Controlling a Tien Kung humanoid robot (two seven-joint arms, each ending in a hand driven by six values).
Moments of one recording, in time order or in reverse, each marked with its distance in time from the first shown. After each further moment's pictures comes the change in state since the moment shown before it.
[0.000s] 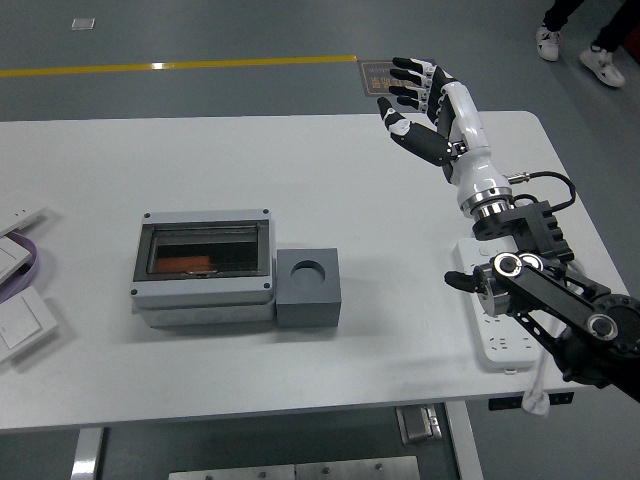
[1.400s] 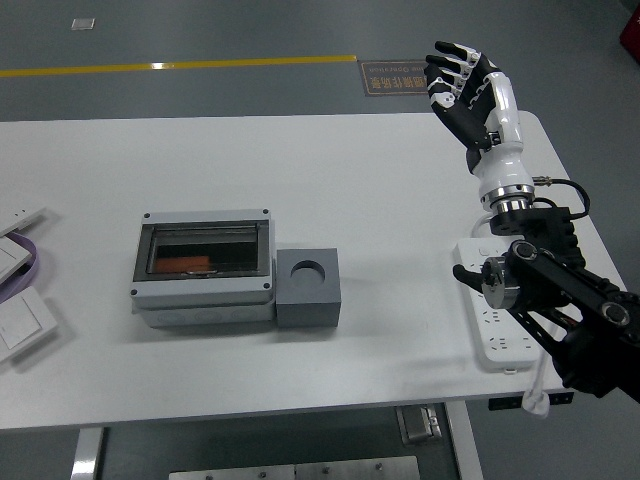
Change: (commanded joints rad) left arm 0.001 -0.022 0.039 0.005 -0.060 0.005 0.012; right arm -0.035 0.004 0.048 -0.037 0.206 -0.041 0.185
